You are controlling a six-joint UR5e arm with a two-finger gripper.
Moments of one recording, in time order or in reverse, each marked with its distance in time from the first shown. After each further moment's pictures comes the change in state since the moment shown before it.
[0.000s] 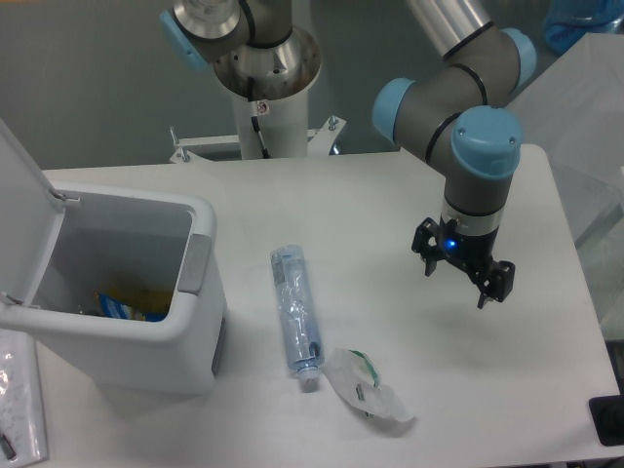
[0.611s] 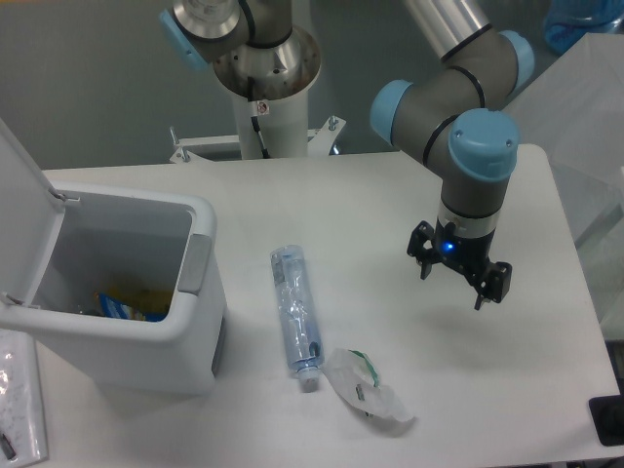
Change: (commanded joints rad) arm -0.015 -0.014 0.012 0.014 -0.017 -0.144
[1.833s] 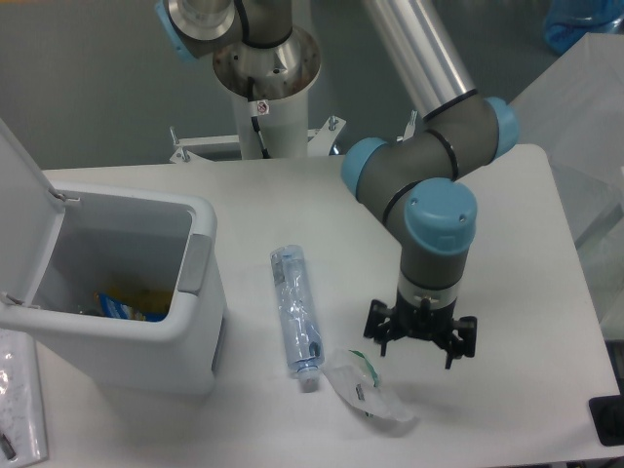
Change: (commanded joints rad) arm -0.178 -0.155 0.193 0.006 -0.034 -0.719
